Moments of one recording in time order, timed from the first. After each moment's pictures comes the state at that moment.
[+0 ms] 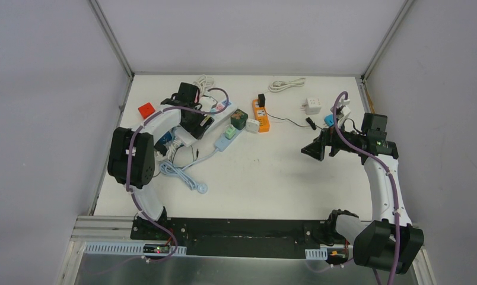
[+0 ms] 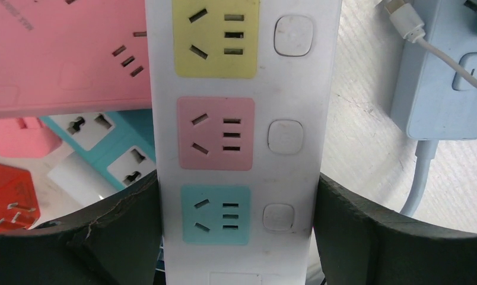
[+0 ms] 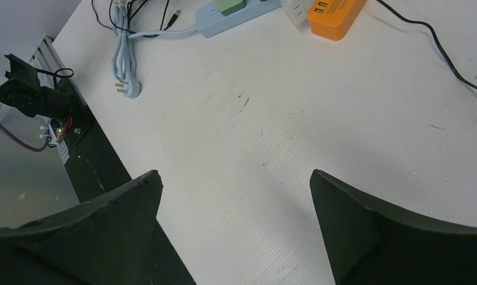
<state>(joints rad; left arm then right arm) -0.26 1.77 1.28 -0.48 0.13 0.52 -0.17 1.06 0.91 -0.75 -1.04 -0.36</state>
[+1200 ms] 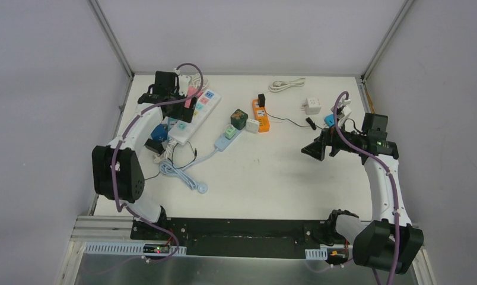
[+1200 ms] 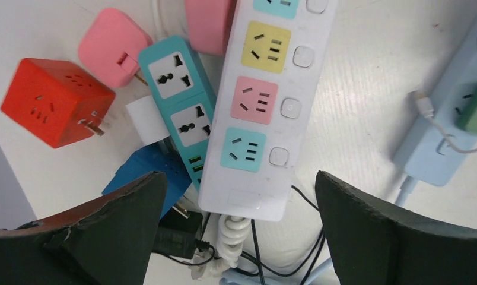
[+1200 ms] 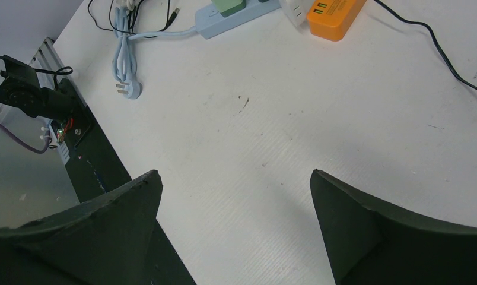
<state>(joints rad) -0.14 1.64 1.33 -0.49 0.04 0.20 -0.18 1.06 0.91 -0.75 -1.04 -0.36</state>
